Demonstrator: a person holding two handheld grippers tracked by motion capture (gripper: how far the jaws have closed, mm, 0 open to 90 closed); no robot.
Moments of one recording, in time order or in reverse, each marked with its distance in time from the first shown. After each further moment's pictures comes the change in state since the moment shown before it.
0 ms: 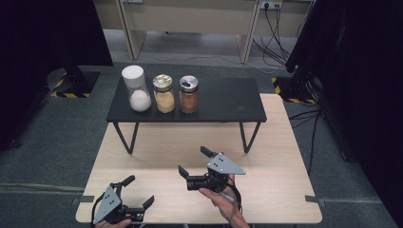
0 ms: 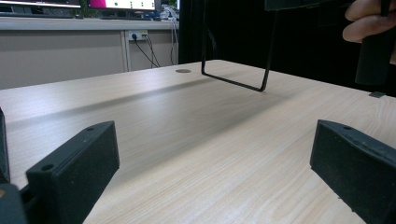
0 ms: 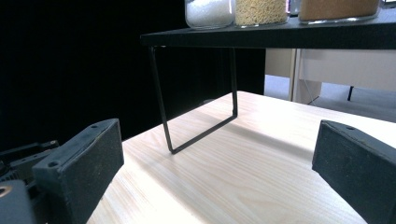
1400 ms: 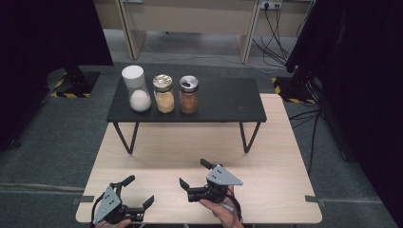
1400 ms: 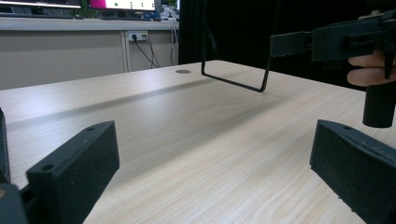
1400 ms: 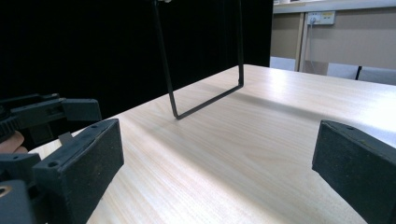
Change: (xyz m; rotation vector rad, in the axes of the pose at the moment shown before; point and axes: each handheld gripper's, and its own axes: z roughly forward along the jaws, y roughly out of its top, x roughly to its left) left arm 0.000 0.000 0.000 -0.001 0.000 0.002; right arm 0.004 -0.043 -0.005 0.061 0.012 0.011
